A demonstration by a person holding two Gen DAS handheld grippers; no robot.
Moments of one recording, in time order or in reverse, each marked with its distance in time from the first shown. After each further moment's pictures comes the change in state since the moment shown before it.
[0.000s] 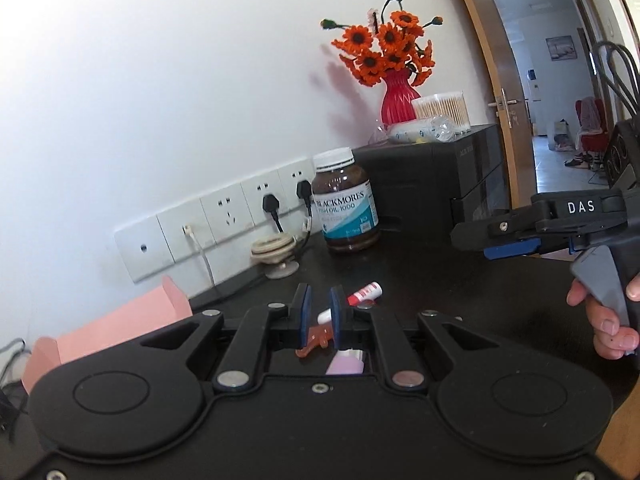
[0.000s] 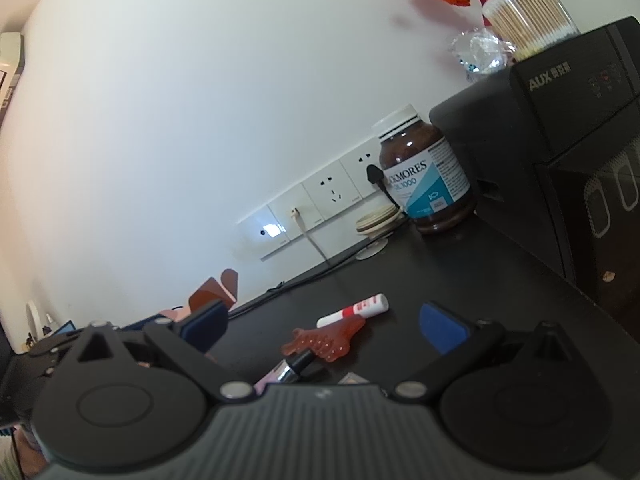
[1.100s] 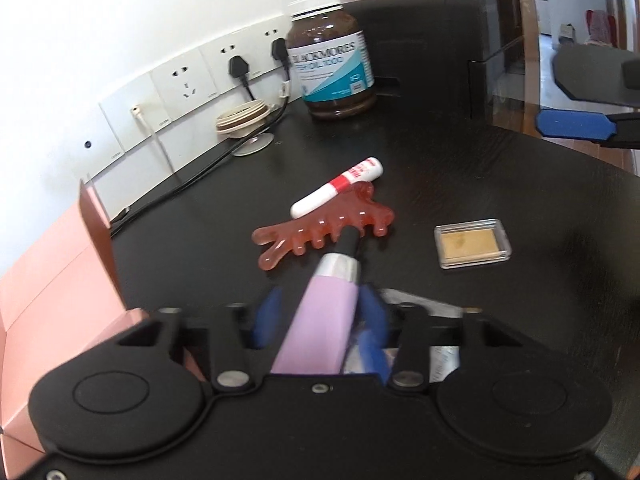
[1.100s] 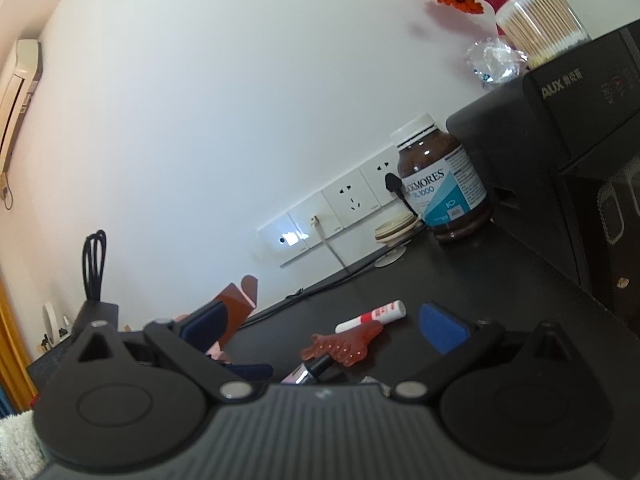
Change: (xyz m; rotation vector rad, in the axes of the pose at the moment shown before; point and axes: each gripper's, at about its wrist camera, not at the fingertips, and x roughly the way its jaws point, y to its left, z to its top) left arm 0.102 -0.019 -0.020 0.054 0.400 -0.029; right arm -0.007 0.003 -0.001 -0.003 -0.025 0.061
